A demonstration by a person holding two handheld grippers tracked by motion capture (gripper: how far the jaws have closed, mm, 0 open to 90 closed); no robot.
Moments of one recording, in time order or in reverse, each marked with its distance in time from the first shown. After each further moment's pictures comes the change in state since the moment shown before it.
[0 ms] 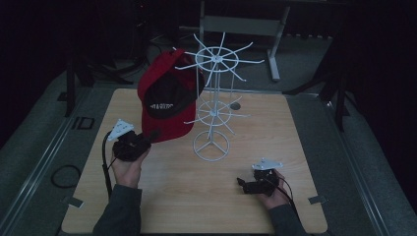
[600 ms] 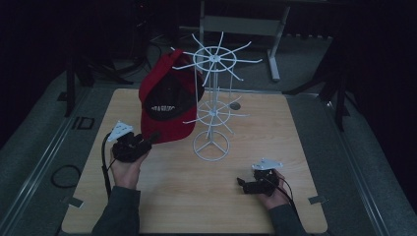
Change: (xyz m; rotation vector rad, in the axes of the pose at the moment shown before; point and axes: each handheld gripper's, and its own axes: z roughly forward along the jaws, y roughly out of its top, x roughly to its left) left arm 0.006 -0.006 0.000 0.021 0.016 -0.009; right arm 0.000 0.000 0.000 0.000 -0.001 -0.001
